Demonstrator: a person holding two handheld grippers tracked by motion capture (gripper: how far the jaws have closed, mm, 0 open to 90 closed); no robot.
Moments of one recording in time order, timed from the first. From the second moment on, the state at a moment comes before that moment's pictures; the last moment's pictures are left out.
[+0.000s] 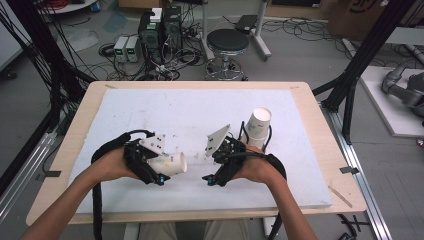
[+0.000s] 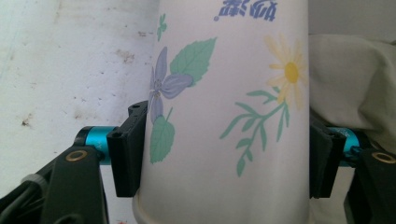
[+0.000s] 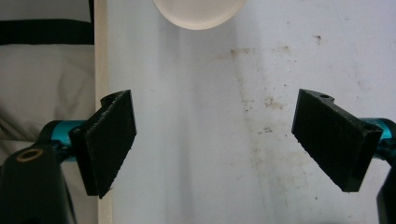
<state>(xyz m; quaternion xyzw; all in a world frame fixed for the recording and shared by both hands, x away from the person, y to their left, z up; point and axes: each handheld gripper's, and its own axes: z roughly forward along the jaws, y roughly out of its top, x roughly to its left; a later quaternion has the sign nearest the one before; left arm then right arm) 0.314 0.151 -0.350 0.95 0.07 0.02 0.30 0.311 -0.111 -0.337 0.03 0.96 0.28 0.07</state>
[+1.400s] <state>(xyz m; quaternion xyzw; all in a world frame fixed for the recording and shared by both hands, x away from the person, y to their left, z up) 0.314 0.109 -0.352 0.96 0.04 0.00 0.29 0.312 -0.089 -0.345 0.01 0.95 0.29 0.06</state>
